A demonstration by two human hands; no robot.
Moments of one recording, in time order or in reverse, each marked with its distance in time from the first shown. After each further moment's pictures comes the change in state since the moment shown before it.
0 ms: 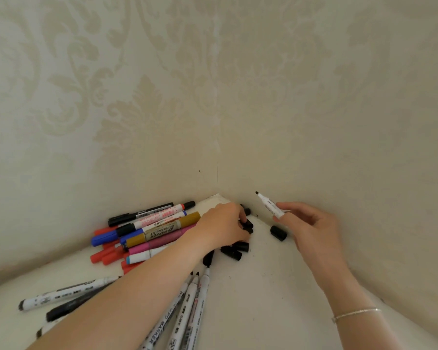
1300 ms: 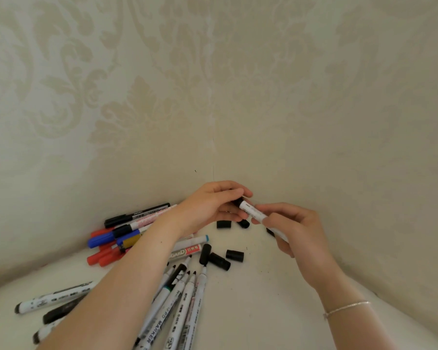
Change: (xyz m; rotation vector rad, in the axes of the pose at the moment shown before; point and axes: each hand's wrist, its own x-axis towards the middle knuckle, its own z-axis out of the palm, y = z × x) left_hand -0.023 0.006 -0.048 -1.053 -0.173 0.070; right_hand -0.011 -0.012 0.006 0.147 -0.229 -0.001
